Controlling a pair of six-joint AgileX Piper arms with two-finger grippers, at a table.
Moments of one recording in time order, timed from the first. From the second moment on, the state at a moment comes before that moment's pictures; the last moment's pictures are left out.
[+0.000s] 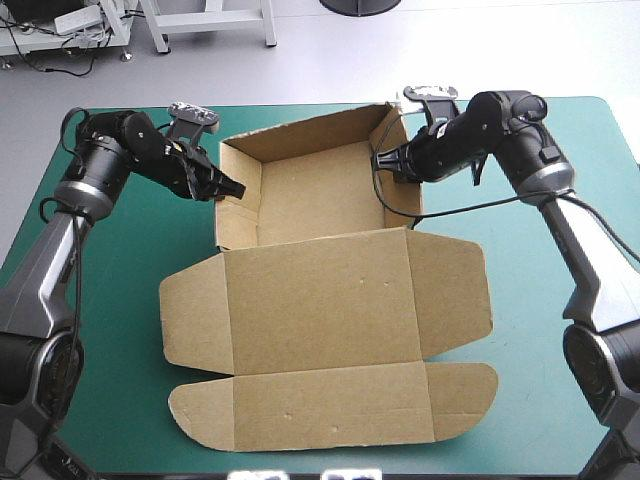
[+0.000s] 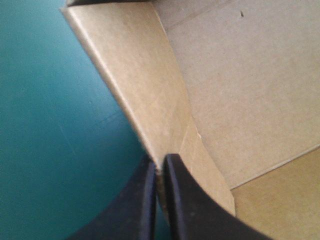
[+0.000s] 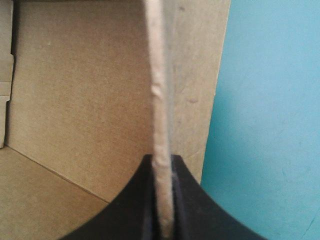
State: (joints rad) left arm -0.17 1.73 -1.70 -0.24 1.14 0.27; right arm 0.32 1.78 -1.85 0.30 1.11 0.01
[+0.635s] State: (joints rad) left arm -0.18 1.88 -1.71 -0.20 1.14 0.04; right arm 0.32 1.94 -1.64 0.39 0.92 -0.06
